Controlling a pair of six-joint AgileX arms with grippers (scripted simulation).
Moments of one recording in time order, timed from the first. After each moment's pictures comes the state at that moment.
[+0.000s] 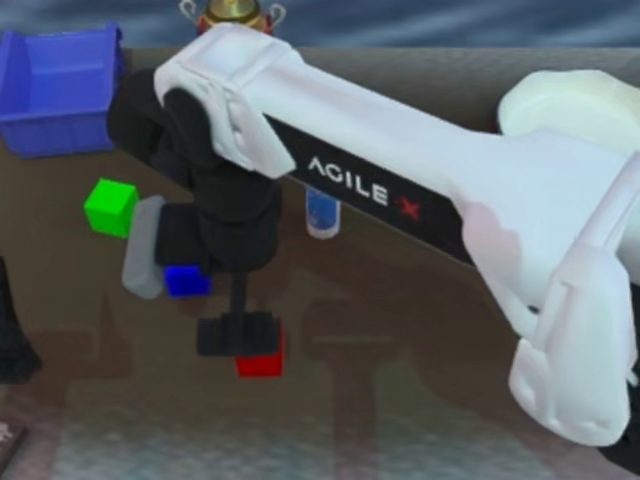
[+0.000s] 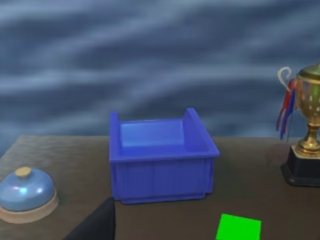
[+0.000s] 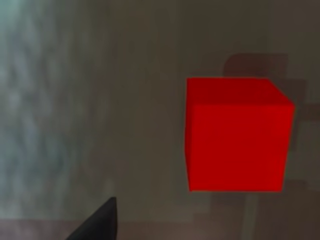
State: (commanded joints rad) left arm 0.00 0.00 0.00 0.00 0.00 0.00; right arm 0.91 2.55 2.47 -1.48 -0.01 -0.66
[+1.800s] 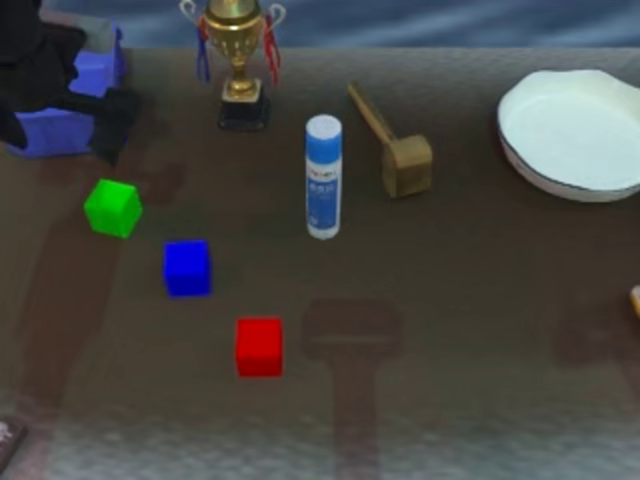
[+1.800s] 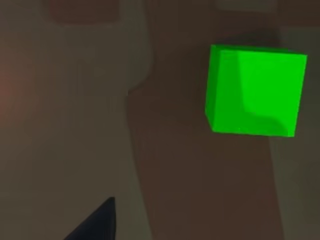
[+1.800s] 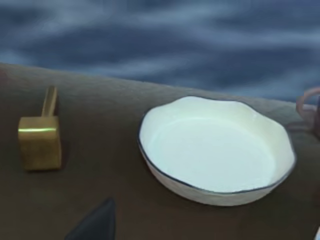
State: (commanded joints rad) left arm -0.09 2.13 1.85 -1.15 0.00 0.18; right arm 0.10 0.29 0.28 -0.18 -0.03 -0.07
